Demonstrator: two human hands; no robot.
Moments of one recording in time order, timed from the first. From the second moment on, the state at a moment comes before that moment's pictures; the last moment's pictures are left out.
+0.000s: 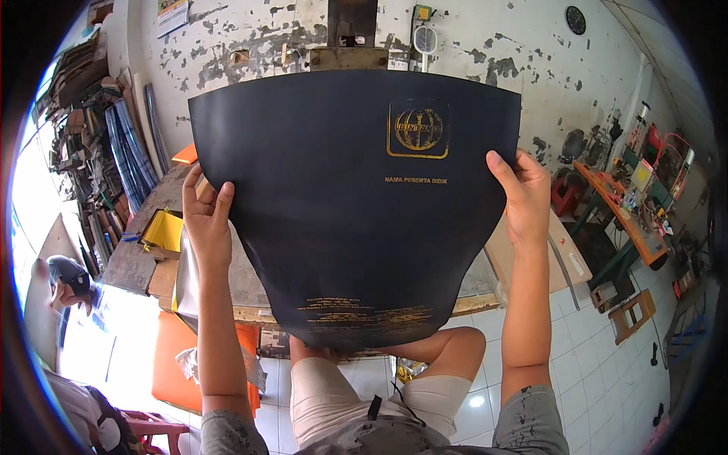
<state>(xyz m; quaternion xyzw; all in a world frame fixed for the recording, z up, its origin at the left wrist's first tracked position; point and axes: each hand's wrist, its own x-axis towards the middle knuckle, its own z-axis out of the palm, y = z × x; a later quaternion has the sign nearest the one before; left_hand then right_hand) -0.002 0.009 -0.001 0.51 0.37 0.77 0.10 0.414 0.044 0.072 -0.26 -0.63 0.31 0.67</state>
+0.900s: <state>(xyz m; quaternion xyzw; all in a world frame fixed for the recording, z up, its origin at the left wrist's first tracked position) 0.079 -0.121 -0.116 0.53 0.39 0.67 0.35 0.521 -0.121 -0.088 -0.46 -0.52 0.29 0.66</state>
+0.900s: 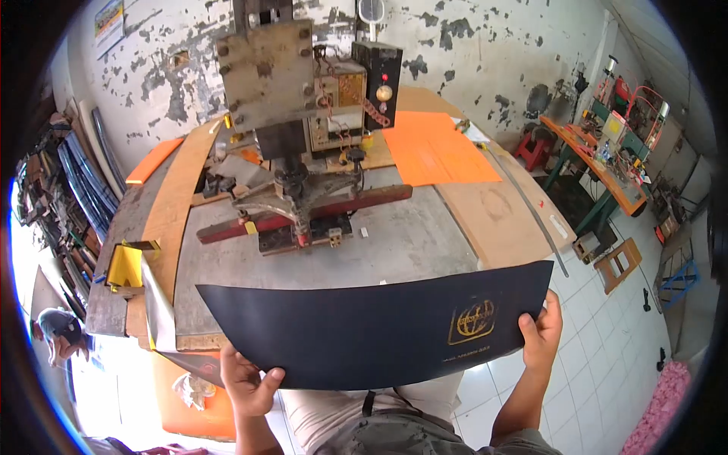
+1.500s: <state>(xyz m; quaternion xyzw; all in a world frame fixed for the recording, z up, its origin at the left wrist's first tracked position) -0.003 -0.064 -0.148 0.53 0.65 0.49 0.23 0.404 0.025 -0.139 -0.50 -0.73 0.22 0.41</state>
